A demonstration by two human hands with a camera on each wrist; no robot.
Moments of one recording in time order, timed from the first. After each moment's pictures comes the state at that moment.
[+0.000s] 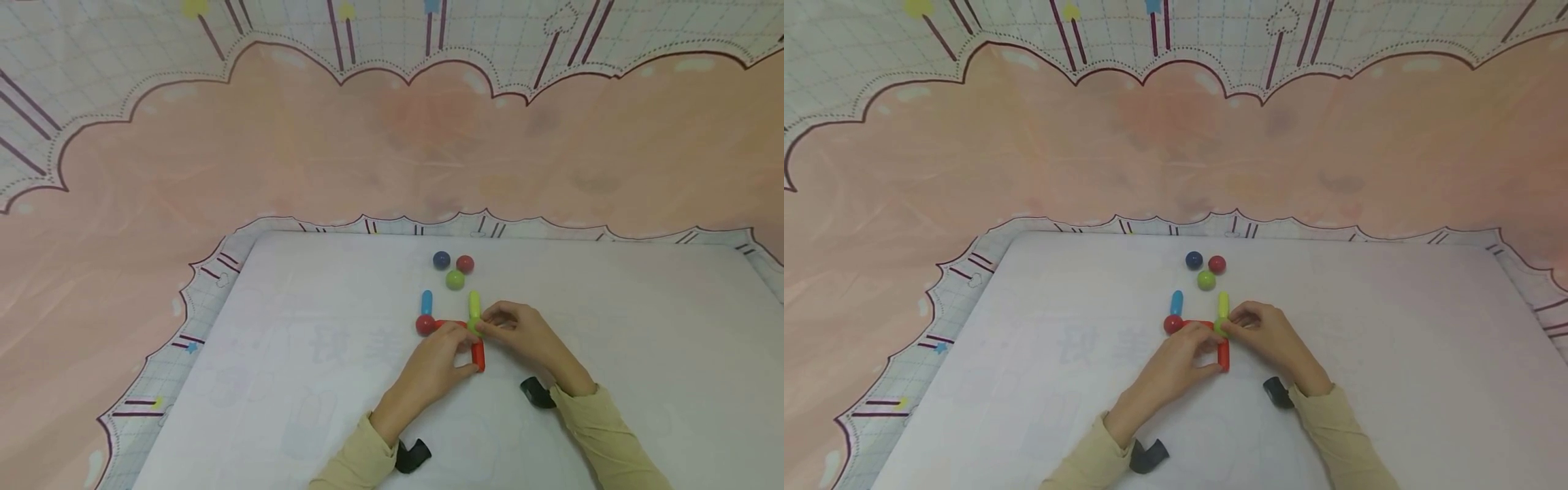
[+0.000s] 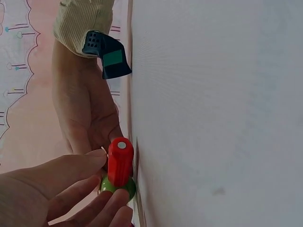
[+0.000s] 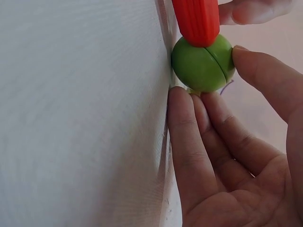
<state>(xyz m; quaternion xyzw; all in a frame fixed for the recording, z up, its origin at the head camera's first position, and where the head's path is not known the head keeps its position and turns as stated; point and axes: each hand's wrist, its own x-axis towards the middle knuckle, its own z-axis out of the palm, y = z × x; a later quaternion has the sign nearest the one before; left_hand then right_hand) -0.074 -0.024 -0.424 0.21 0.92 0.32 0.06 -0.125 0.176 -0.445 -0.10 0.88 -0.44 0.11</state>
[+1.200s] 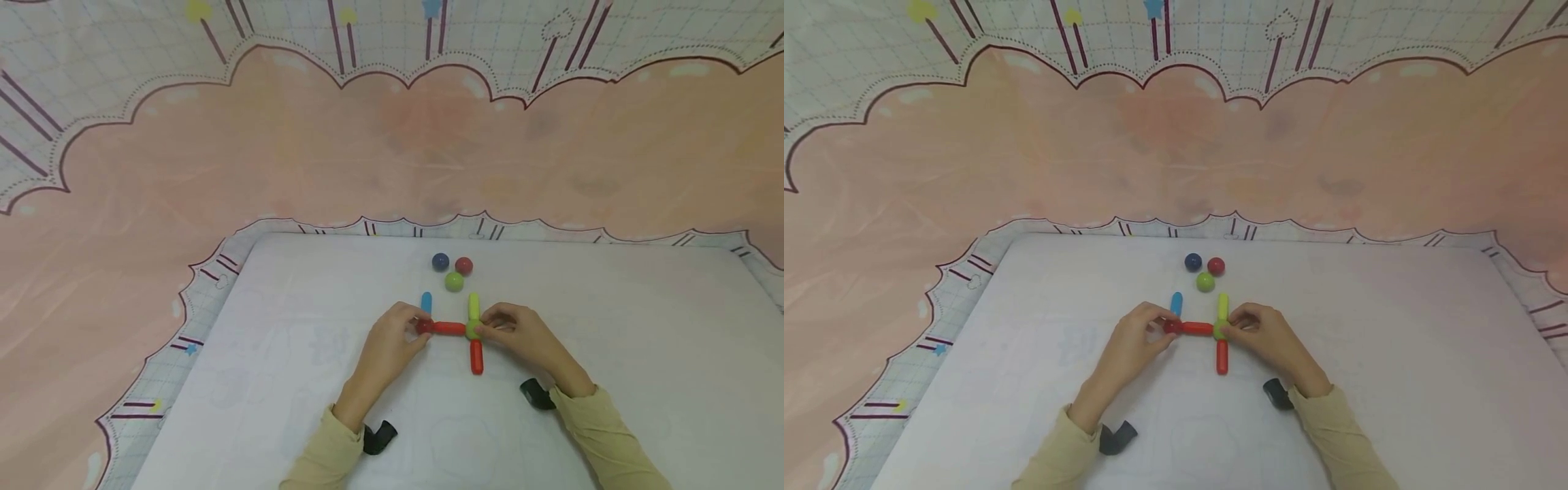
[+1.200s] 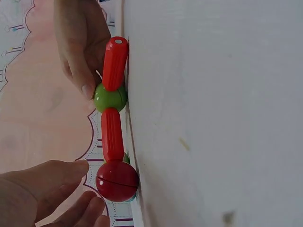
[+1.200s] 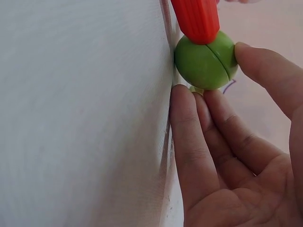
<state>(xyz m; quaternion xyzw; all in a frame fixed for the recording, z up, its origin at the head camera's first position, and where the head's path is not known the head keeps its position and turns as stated) -0.089 -0.077 -0.415 0.13 0.93 0.35 -0.02 -0.123 0.176 -0.446 -0.09 0.88 -0.44 0.12</state>
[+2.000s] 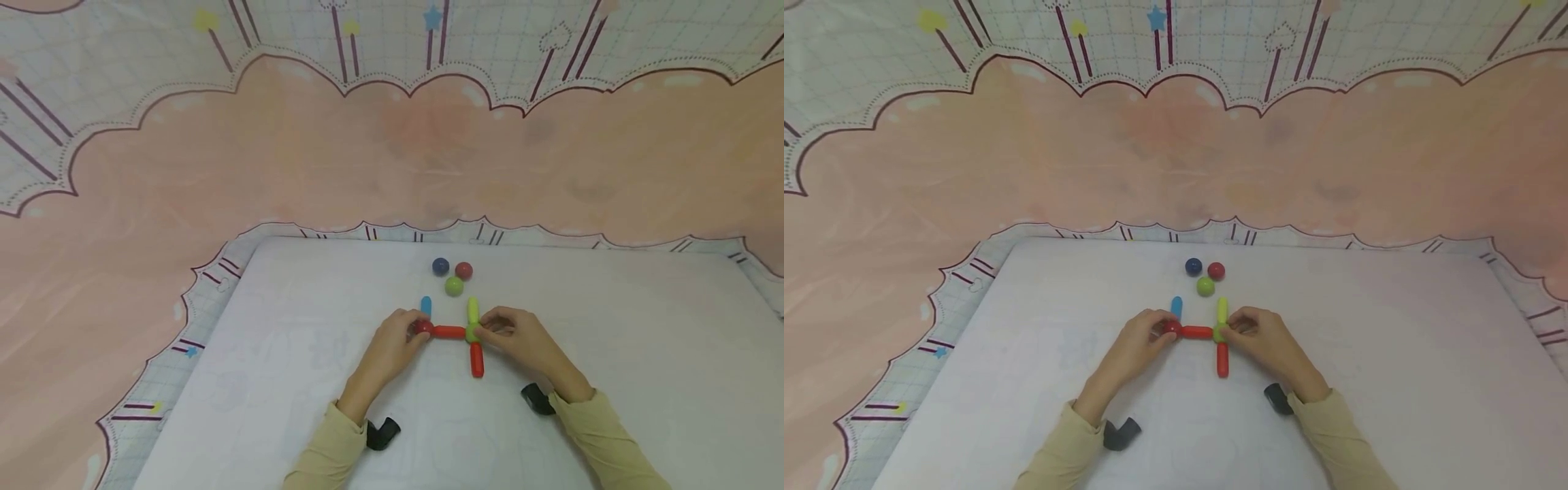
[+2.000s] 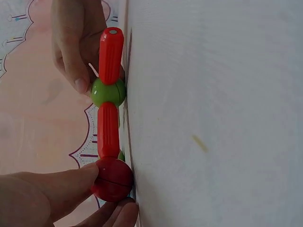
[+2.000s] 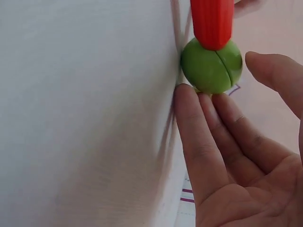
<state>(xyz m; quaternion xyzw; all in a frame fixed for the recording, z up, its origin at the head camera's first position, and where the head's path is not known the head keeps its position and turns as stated) -0.100 -0.077 -0.422 0.11 0.92 0.36 0.05 -0.119 0.171 -0.438 -0.10 0.89 -0.44 0.10</state>
